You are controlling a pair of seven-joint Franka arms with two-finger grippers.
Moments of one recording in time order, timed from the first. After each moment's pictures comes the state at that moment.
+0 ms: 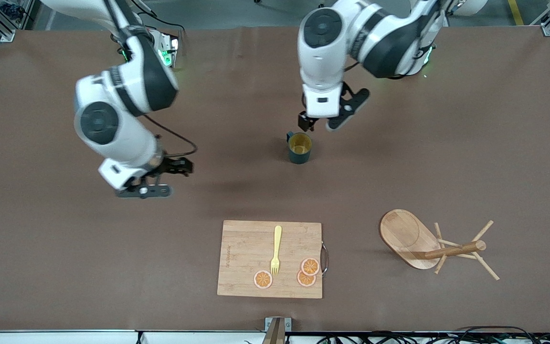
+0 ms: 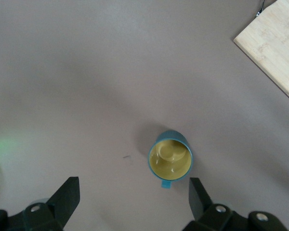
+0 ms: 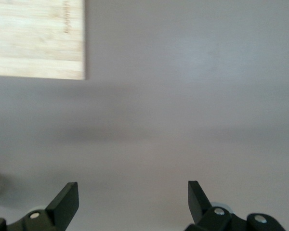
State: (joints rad) left arm -0.58 0.25 -0.28 -1.69 0.14 1.78 -1.64; right arm 0.37 0.29 -0.06 -1.62 0.04 1.81 0.25
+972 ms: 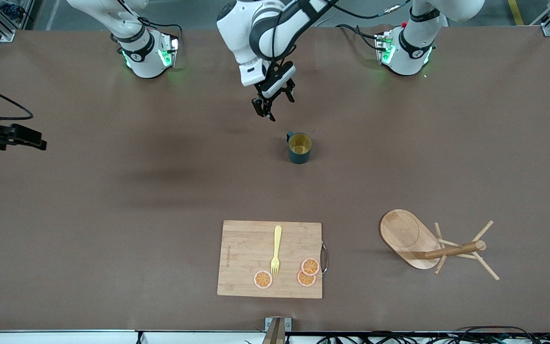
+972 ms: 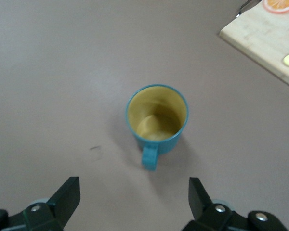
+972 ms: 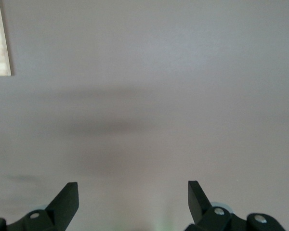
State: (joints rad) left arm -0.96 0.52 -0.28 -1.71 0.67 1.83 -2.32; right arm -0.03 0.15 -0.06 -1.43 0.01 1.47 -0.06
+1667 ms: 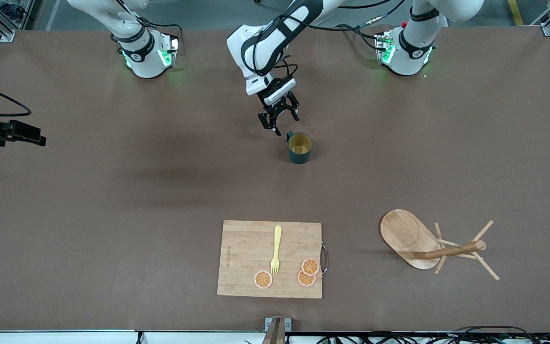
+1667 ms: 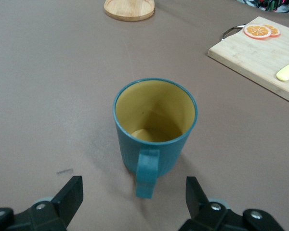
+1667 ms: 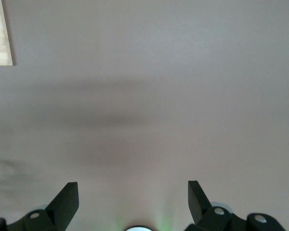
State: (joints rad) left arm -1.00 0.64 -0.28 -1.79 0.96 1.84 -2.57; right arm -0.03 0.16 -0.04 -1.40 0.02 1.40 -0.06
